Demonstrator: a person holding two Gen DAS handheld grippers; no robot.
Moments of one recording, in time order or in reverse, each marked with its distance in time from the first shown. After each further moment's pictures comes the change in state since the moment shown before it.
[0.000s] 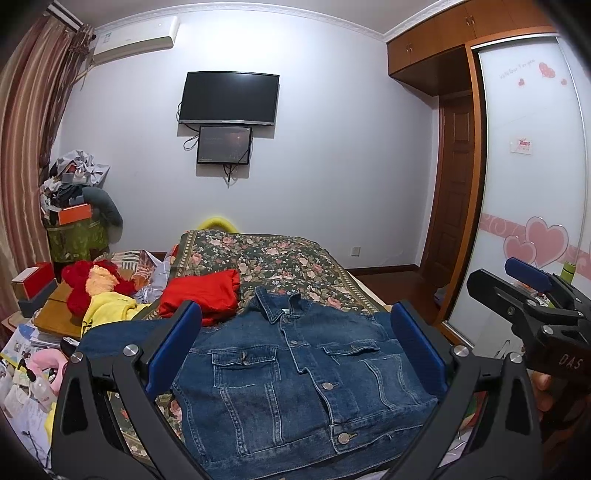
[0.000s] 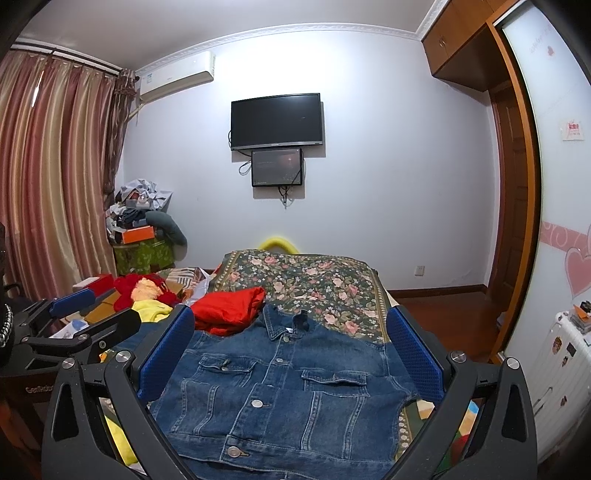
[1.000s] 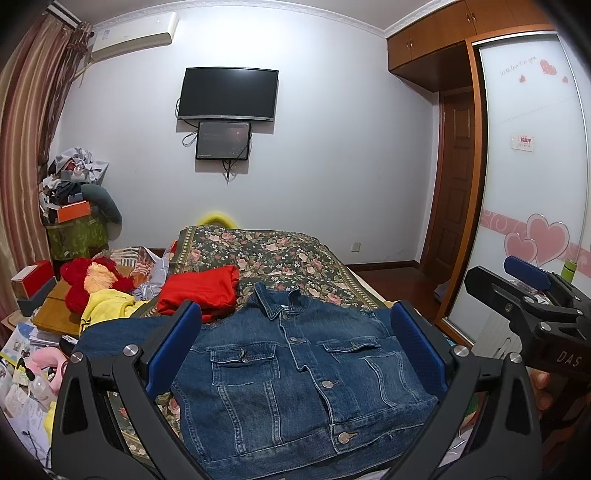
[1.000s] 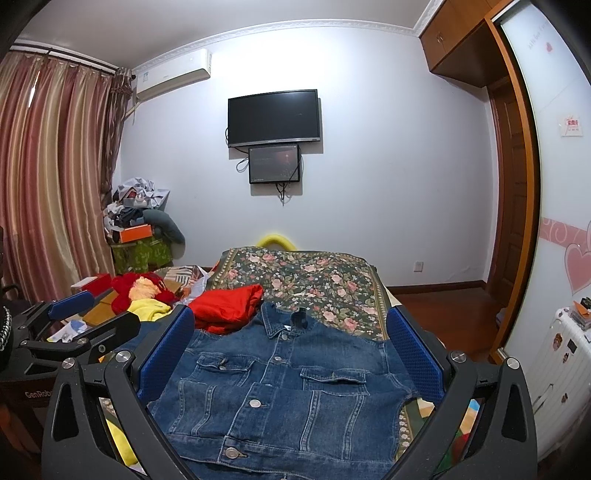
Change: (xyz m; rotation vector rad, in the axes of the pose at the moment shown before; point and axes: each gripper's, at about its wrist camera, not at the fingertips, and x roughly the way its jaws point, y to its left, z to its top) left arm 0.000 0.000 -0.001 0.000 0.013 -0.003; right arm 0.003 -0.002 0.000 0.003 0.012 -0.007
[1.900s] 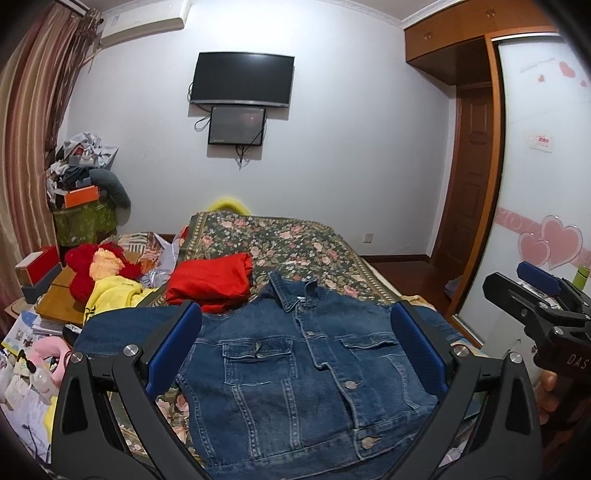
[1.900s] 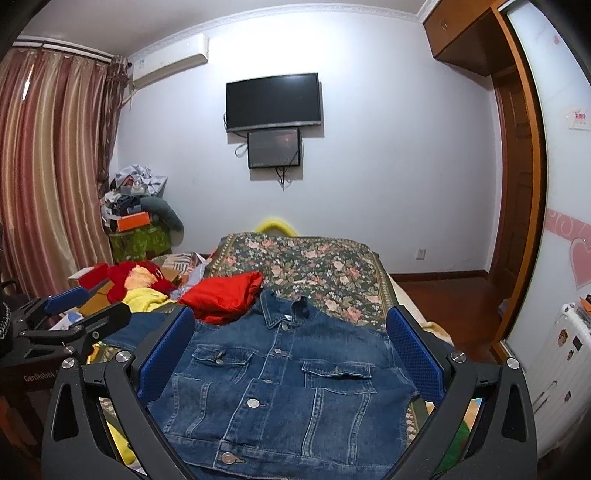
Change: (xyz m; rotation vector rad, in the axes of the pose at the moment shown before) left arm 0.034 0.028 -0.002 -0.032 0.060 0.046; right arm 0.036 0.000 -0.002 0.003 0.073 0.002
